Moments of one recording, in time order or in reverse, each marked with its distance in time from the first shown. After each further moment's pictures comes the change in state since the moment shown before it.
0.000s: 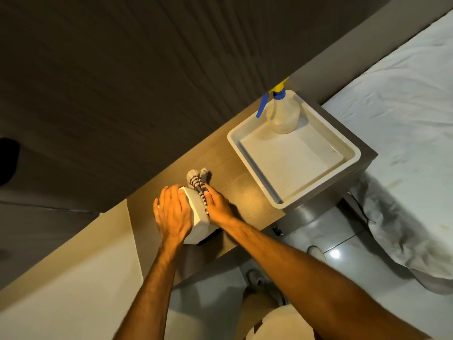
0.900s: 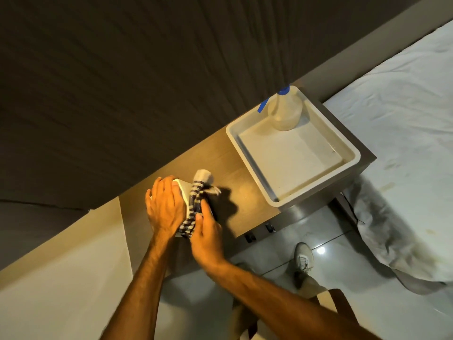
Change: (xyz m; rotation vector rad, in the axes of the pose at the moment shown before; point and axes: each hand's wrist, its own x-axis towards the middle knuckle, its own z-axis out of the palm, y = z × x) left_hand 0.001 -0.004 -0.002 0.142 -0.025 0.084; right_hand -0.108 -0.008 0.029 0.220 0.163 -0.048
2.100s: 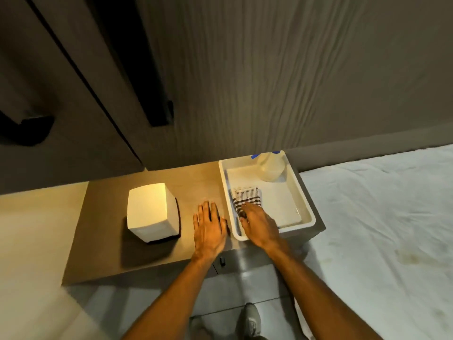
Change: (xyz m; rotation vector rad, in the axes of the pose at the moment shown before) left_hand -0.046 0.169 0.104 -0.249 -0.126 -0.126; right_hand 0.093 -0.063 -0.205 -1.442 -0.129 -0.365
